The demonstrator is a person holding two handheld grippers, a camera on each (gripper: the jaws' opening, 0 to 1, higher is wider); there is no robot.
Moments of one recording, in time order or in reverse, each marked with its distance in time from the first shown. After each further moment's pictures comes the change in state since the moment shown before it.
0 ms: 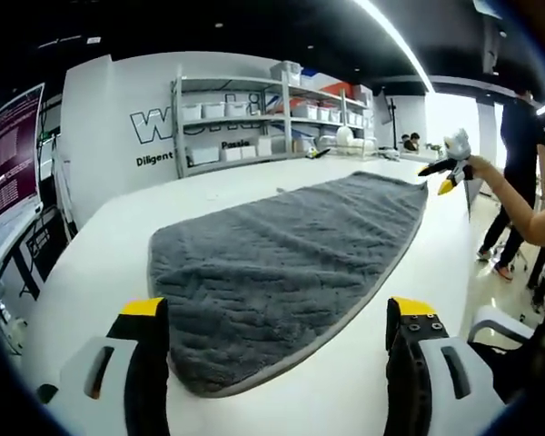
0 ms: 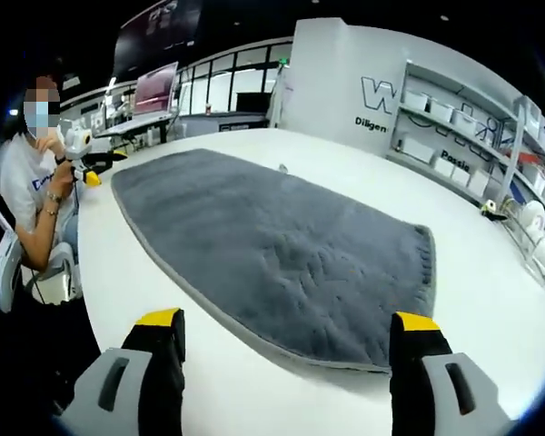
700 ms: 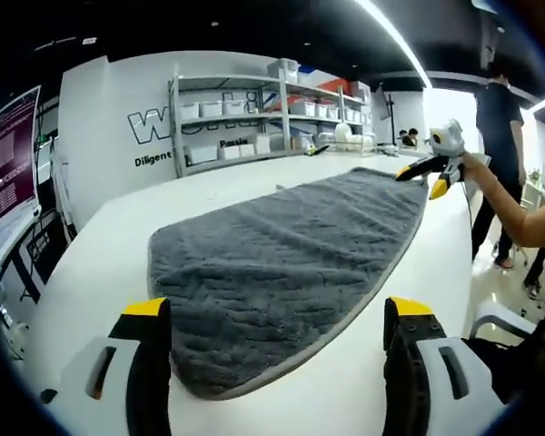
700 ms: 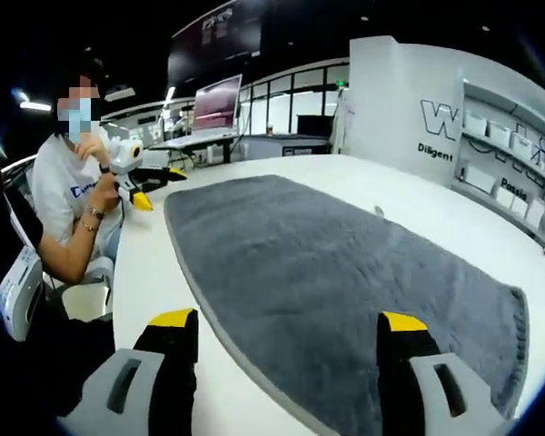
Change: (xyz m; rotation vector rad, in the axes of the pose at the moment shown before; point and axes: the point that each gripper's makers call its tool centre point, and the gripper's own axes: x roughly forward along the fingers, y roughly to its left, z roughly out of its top) left arm 0.002 0.002 -0.001 0.016 0.009 -0.003; right arm 0.067 0.123 0.069 -0.063 -0.132 0.278
